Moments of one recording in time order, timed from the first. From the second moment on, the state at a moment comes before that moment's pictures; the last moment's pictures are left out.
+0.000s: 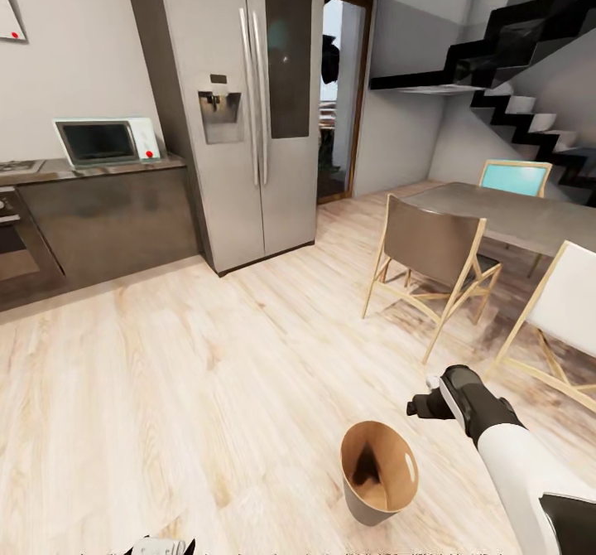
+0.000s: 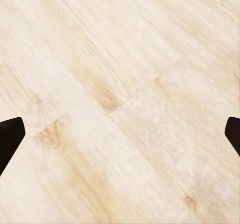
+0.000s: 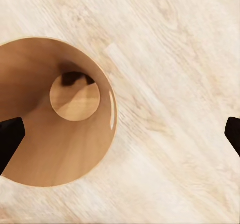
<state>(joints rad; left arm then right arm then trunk) 0.08 0.04 0.11 -1.01 -0.02 -0.08 -0.20 -0.83 -0.14 -0.12 -0.52 0.20 0.87 0.19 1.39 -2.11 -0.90</state>
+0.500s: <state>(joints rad) 0.08 0.04 0.11 -1.01 -0.02 -0.08 -0.20 -0.83 -0.14 -0.12 -0.52 0.20 0.87 0.19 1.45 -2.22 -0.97</state>
